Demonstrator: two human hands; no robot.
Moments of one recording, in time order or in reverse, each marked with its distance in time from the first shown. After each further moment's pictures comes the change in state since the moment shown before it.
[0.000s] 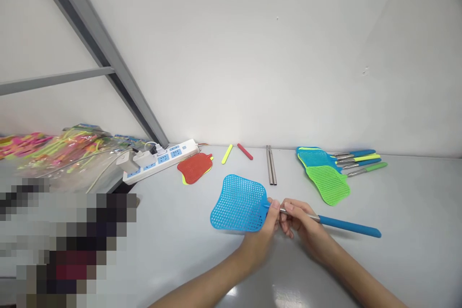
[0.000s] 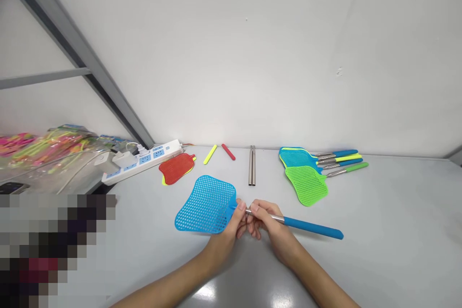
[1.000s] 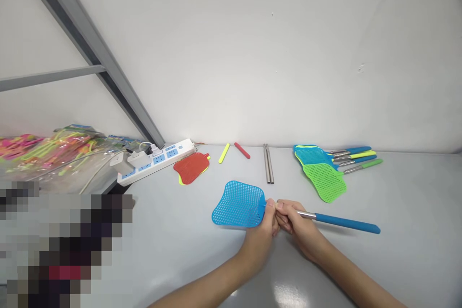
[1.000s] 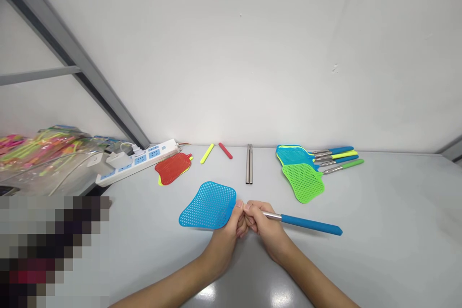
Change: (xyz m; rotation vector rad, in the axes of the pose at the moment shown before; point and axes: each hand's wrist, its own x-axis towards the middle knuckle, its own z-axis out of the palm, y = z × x) left_hand 0.002 -0.026 -0.002 0.063 0.173 -0.091; right_hand 0.008 0.013 0.004 0.026 0.089 0.006
